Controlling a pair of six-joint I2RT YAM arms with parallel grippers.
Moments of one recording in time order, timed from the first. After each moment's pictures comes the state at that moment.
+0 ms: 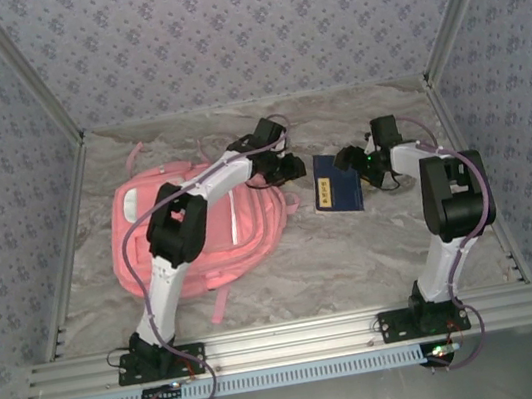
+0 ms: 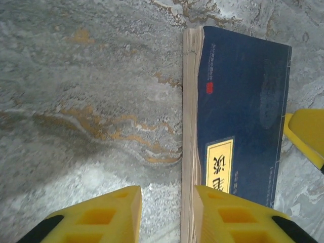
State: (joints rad) left arm -0.67 2.34 1.93 -0.56 0.37 -0.71; right arm 0.03 1.84 1.07 -0.26 -0.36 0.56
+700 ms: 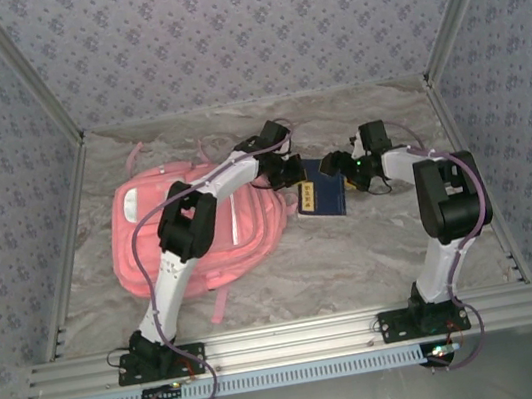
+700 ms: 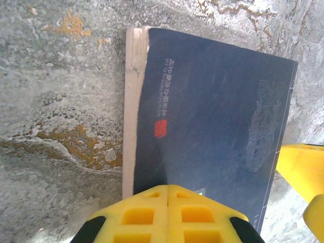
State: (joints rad) left arm -0.68 2.44 2.02 -0.60 0.40 -0.74; right arm 0.09 1.82 1.02 -0.19 -0.49 0.58
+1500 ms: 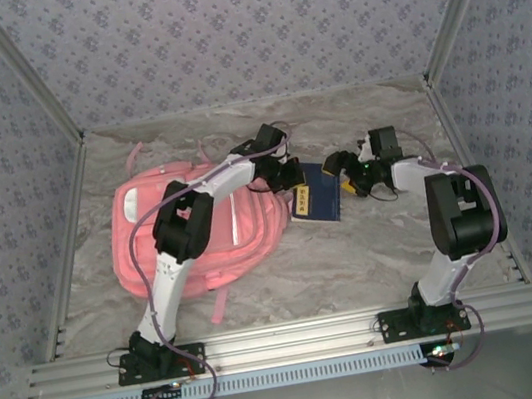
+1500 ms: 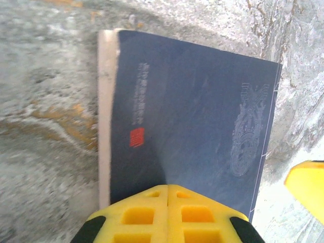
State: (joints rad) left arm -0.66 2.39 1.90 -0.53 0.46 -0.71; right arm 0.08 1.69 0.93 -0.15 -0.55 0.71
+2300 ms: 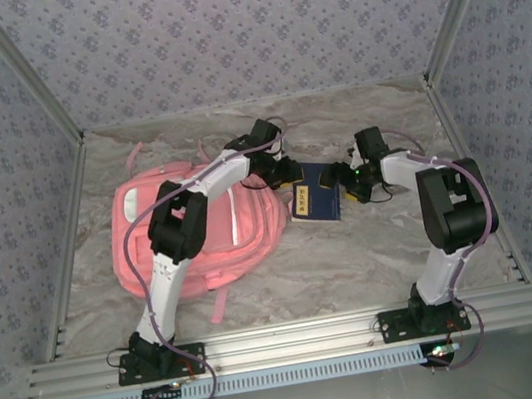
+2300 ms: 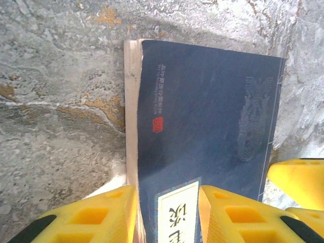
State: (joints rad) left arm -0.64 2.37 1.94 -0.63 0.41 -0.64; right arm 0.13 1.76 0.99 -0.35 -0.44 0.57
